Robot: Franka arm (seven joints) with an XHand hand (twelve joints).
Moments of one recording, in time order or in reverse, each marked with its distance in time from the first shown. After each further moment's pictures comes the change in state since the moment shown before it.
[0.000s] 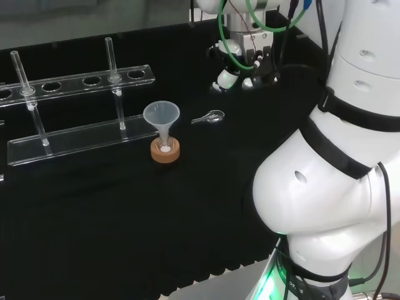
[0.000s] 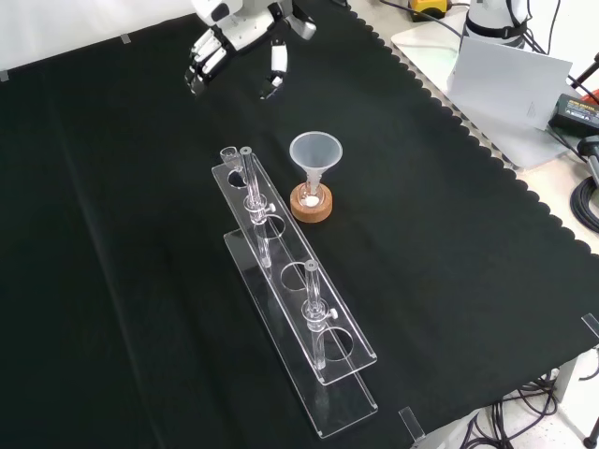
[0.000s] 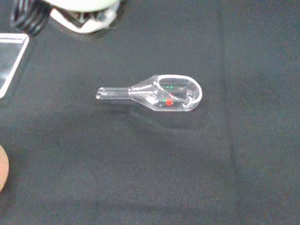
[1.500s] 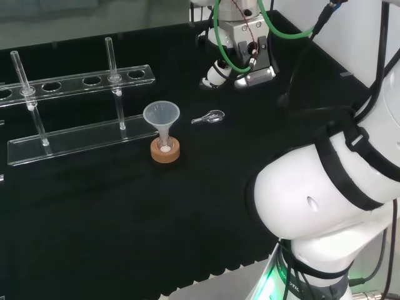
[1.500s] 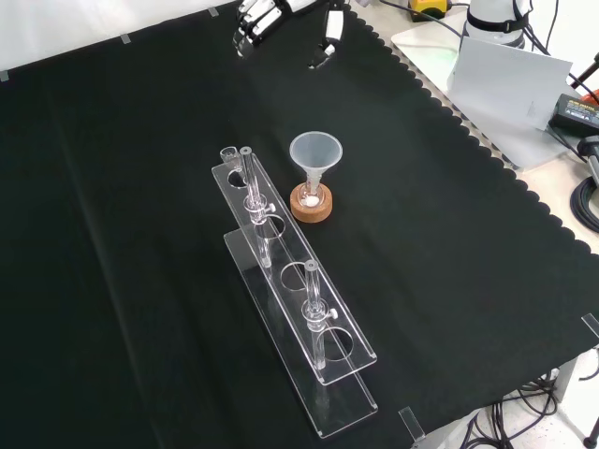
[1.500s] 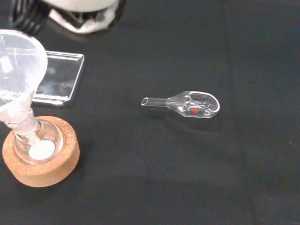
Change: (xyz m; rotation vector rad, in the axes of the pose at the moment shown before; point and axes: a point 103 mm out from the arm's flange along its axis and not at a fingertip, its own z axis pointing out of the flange) arm 0.060 -0.092 -0.049 -0.067 -0.077 0.010
